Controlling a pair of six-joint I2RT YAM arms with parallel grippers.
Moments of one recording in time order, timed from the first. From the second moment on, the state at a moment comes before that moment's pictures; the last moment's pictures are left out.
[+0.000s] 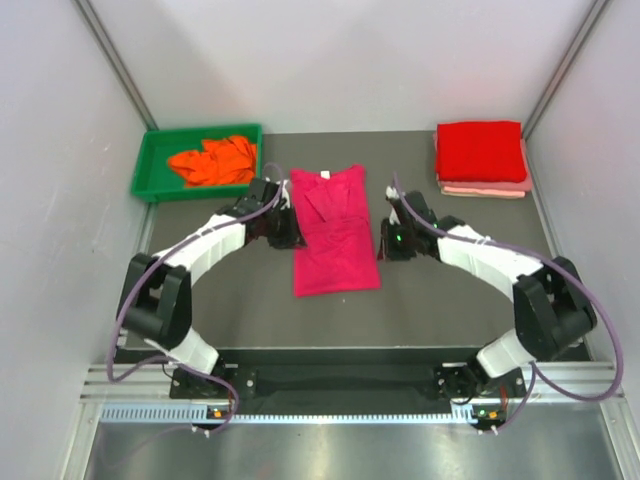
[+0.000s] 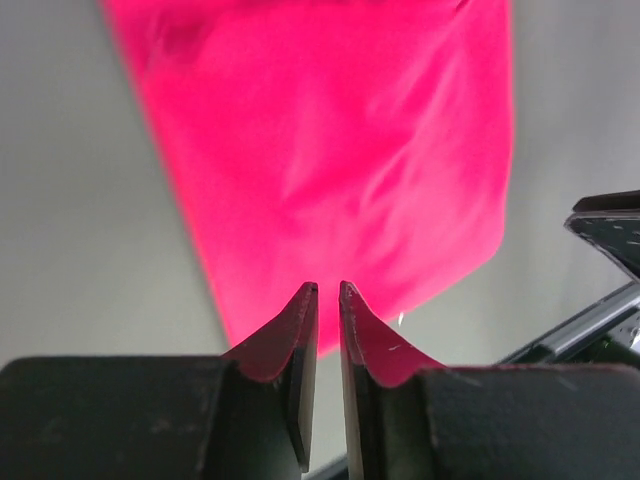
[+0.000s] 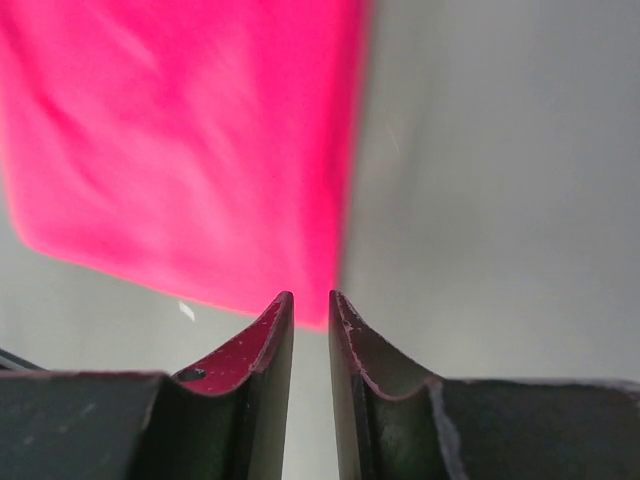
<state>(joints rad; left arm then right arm) -0.39 1.54 1.04 -0.44 0.31 -0.51 0.54 1.47 0.90 -0.41 -0.09 0.46</state>
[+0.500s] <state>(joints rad) -0.37 2.00 1.37 -0.40 0.20 -0.48 0.52 2.00 1.42 -0.41 -0.12 0.31</state>
